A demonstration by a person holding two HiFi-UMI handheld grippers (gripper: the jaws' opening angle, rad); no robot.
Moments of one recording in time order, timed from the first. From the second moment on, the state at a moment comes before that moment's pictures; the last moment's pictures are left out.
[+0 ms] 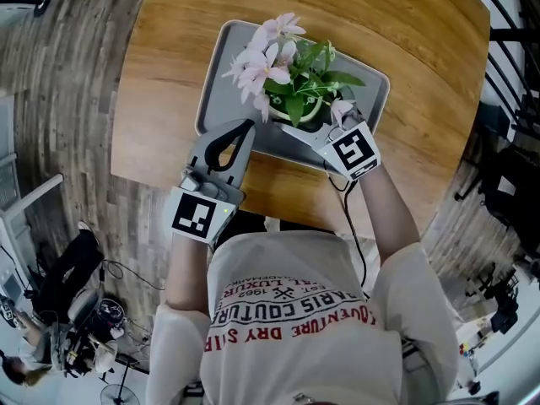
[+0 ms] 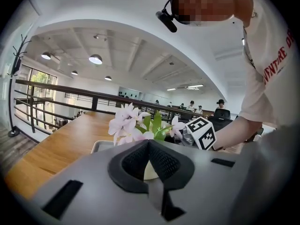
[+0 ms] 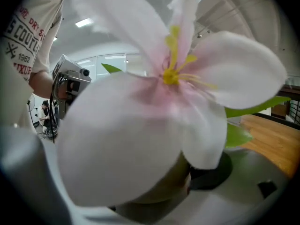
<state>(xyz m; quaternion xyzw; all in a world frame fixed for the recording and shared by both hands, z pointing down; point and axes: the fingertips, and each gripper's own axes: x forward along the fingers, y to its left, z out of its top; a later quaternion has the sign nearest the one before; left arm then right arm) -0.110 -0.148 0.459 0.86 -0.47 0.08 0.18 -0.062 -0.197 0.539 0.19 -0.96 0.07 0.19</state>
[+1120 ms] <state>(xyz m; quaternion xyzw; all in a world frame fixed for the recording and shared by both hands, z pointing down) -0.090 -0.128 0.410 0.91 -0.40 0.08 0.12 0.007 -0.172 0.491 0.35 -0.92 0.09 0.17</state>
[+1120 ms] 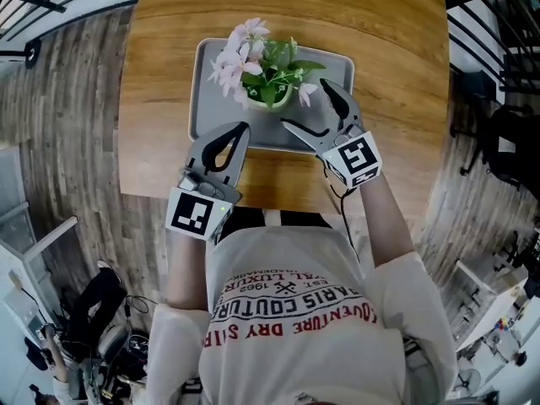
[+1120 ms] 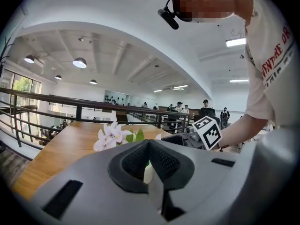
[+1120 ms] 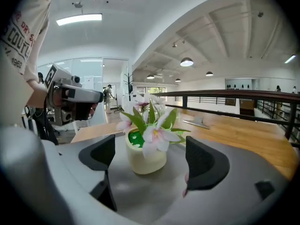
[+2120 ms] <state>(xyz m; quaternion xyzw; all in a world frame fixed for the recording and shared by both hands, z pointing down) -0.109 -0.125 0.284 0.93 -0.37 0.04 -0.02 0.031 -0.124 0.300 0.51 -0.86 -0.04 0.06</state>
